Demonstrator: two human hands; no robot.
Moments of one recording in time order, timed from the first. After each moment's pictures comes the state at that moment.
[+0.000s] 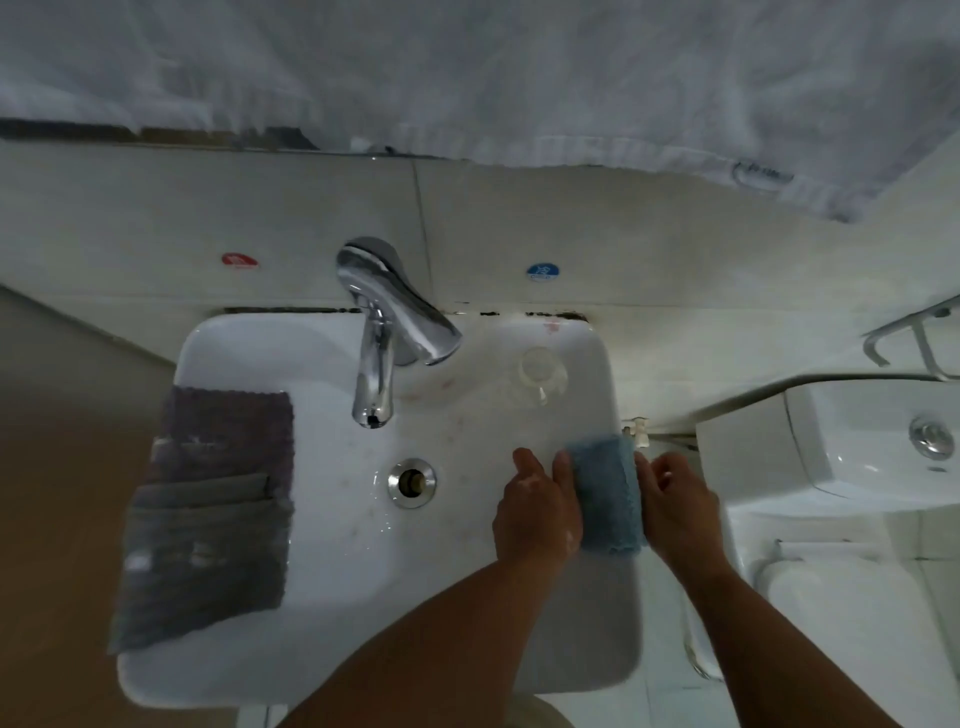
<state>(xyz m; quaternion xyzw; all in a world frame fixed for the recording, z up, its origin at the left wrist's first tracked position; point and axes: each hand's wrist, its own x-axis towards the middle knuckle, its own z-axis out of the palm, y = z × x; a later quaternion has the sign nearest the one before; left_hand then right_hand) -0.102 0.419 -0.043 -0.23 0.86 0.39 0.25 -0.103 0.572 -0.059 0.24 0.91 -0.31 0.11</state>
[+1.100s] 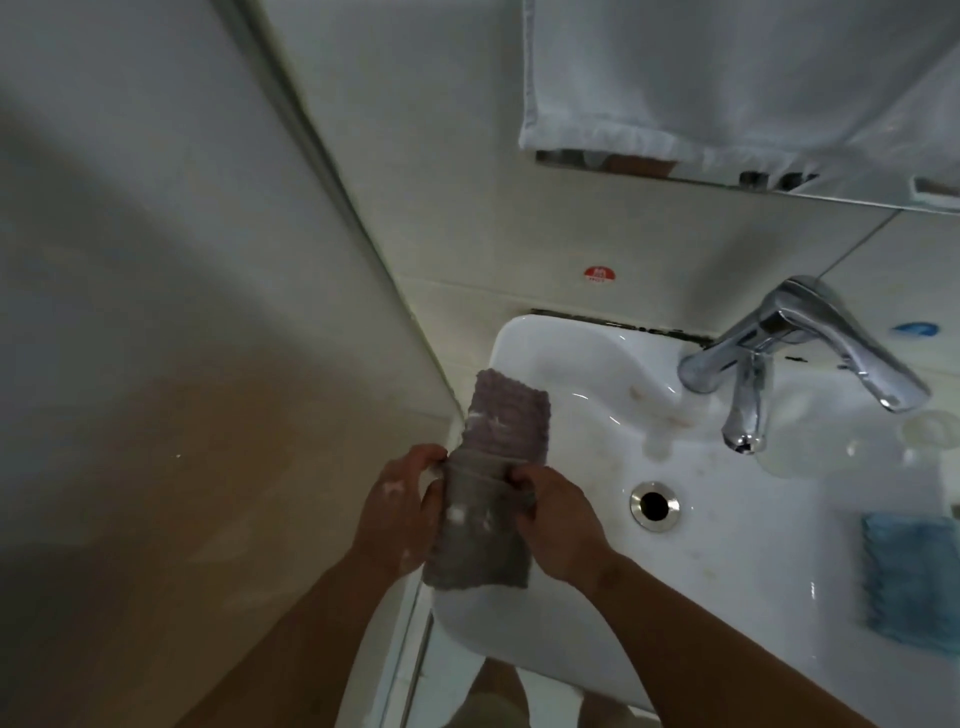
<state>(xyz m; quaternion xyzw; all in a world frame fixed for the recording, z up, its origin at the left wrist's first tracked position) -0.012 -0.005 -0.031 -0.20 0.92 0.35 0.06 -0.078 0.199 -0.051 -0.15 0.88 -0.36 0.29</state>
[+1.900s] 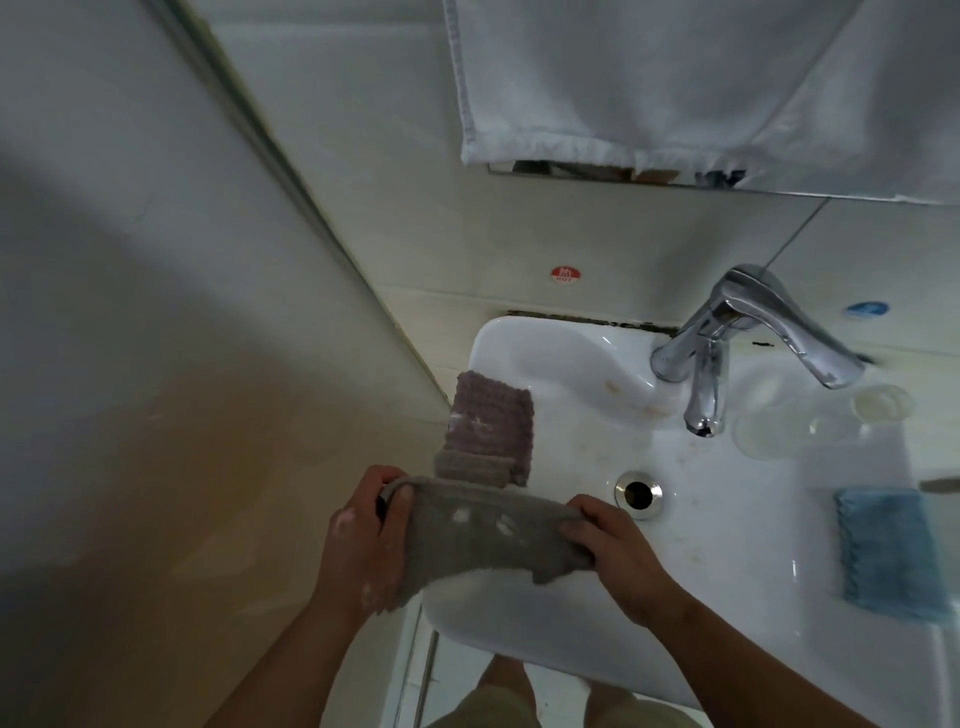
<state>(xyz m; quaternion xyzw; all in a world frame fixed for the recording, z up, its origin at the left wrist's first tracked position) 0.010 0.012 0.027 -0.26 0.89 0.37 0.01 -0.057 0.272 -0.040 0.04 0.70 -0.61 0.36</state>
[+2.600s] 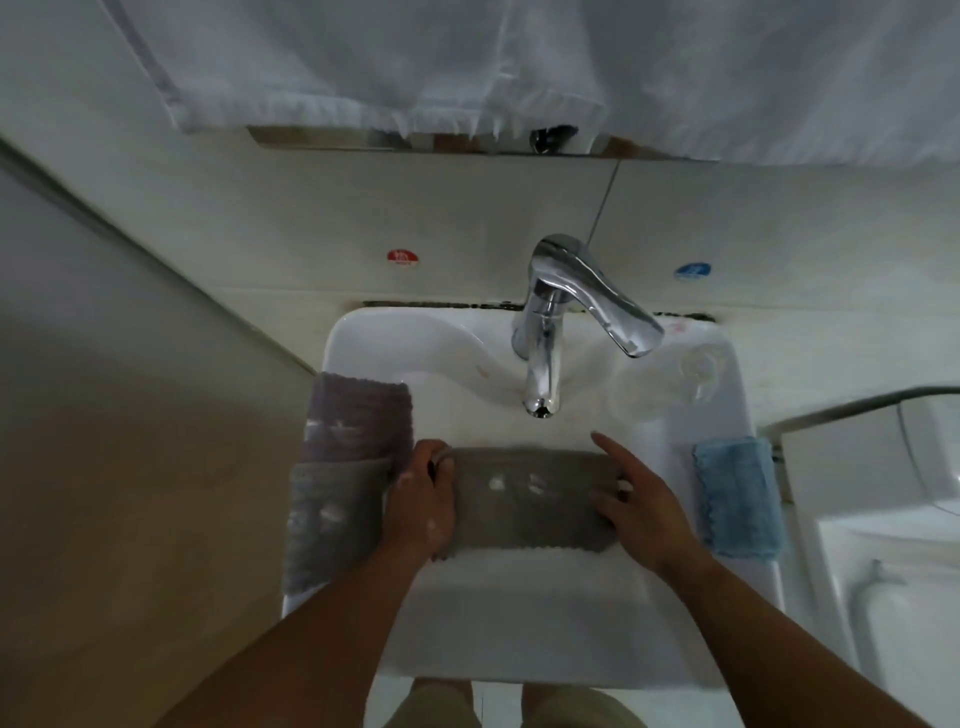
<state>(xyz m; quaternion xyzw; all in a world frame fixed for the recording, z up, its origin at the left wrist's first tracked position) -0.075 0.161 -0.077 -0.24 0.86 0.44 0.12 -0.091 0.427 -0.066 0.10 0.83 -0.50 0.24</state>
